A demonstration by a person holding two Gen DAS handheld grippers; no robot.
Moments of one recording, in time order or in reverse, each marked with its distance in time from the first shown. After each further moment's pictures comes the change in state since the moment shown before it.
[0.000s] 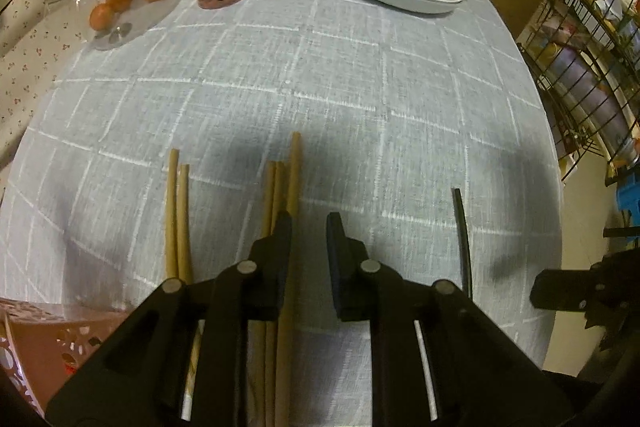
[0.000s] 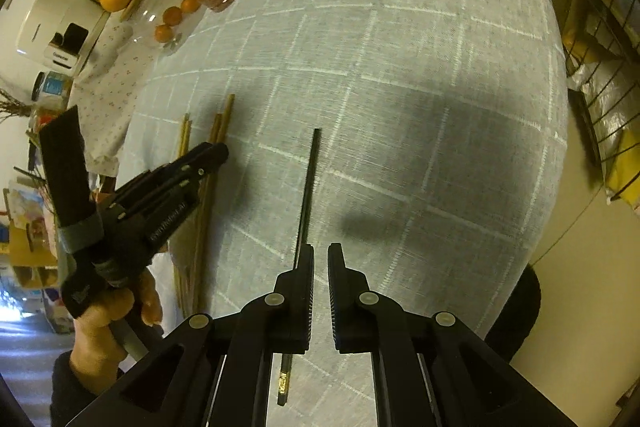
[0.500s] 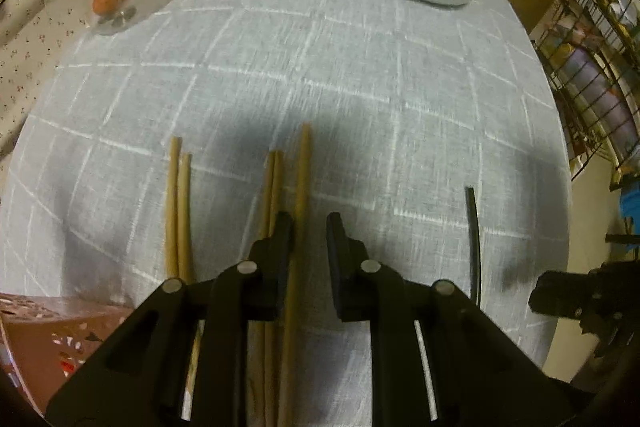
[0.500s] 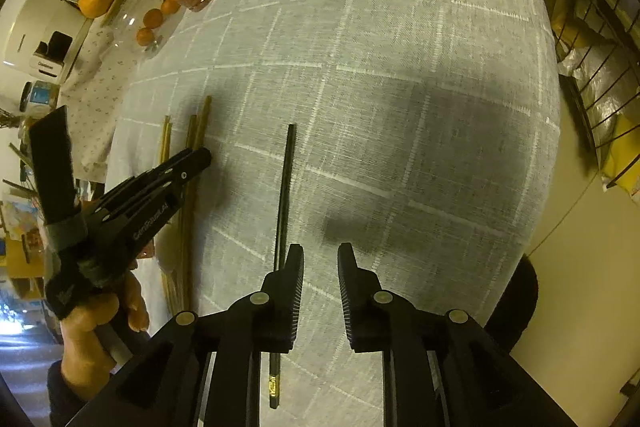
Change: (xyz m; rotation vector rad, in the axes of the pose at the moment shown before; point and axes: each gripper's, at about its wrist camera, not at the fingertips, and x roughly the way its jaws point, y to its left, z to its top) left arm 0.013 0.004 0.005 -0.035 0.050 0.023; right arm 0.007 -0.008 0.002 0.043 0.020 -0.024
